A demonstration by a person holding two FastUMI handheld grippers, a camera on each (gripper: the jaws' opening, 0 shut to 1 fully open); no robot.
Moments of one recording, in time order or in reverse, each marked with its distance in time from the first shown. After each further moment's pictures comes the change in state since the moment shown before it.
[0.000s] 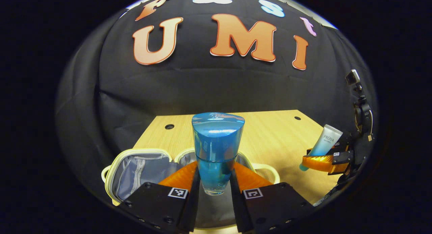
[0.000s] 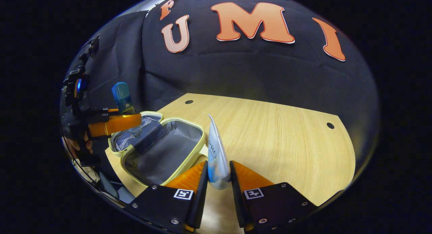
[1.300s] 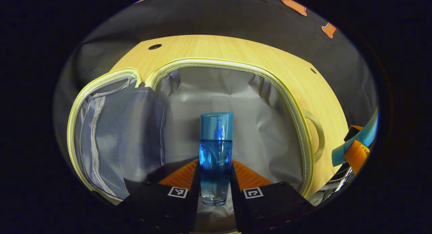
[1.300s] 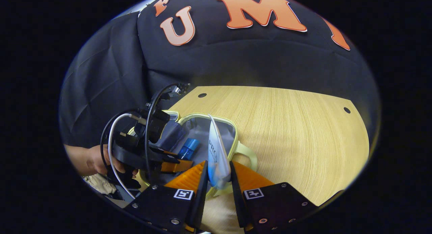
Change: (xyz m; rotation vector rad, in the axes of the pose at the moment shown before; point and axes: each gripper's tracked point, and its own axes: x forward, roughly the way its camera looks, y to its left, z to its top) left arm 0.063 0.001 -0.149 -0.098 0.649 -0.072; right arm 0.032 0.074 -0.010 0.090 0.095 0.053
